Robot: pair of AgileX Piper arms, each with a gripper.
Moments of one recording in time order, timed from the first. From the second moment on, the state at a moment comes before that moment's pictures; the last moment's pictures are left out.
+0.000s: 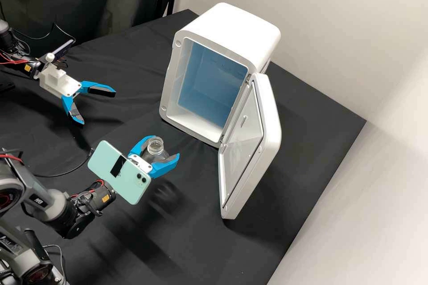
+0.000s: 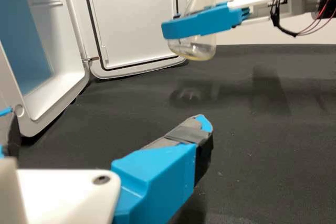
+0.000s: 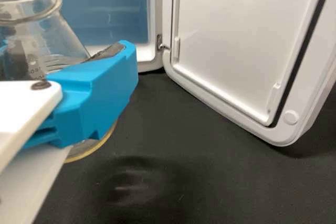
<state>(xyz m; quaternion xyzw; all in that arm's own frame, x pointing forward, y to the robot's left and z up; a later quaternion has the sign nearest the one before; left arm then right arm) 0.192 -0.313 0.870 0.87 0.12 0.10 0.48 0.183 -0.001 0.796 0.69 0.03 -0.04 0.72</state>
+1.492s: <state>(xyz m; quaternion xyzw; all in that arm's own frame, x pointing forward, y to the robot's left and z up) 0.177 -0.327 0.864 0.87 0.12 0.10 0.47 0.390 0.067 0.784 0.67 -0.02 0.03 0.74</state>
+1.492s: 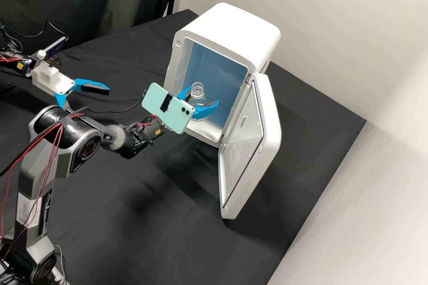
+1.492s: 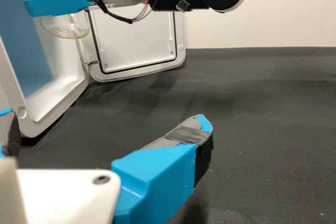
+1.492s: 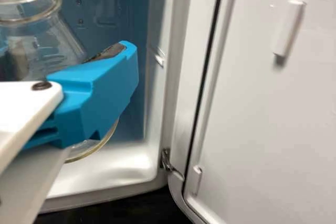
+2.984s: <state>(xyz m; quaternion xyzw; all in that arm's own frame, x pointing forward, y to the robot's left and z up) 0.178 -0.313 0.859 0.85 0.14 0.10 0.49 0.522 0.089 0.766 0.65 -0.03 -0.03 0.76</state>
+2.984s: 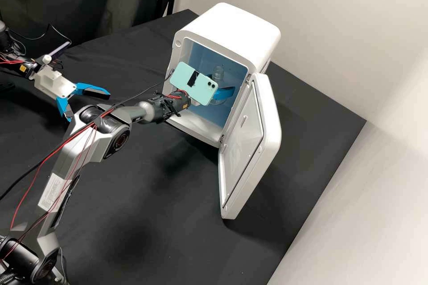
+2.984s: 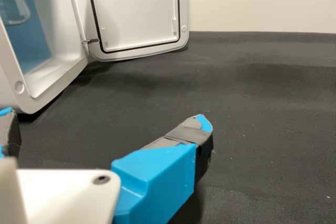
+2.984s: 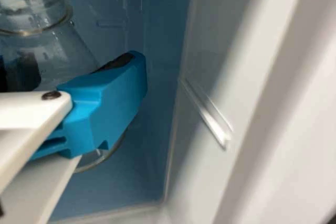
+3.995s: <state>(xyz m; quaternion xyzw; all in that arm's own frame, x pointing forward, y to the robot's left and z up) 0.185 -0.308 0.860 0.86 0.14 0.09 0.48 0.538 0.094 0.768 0.63 -0.03 -0.03 0.77</state>
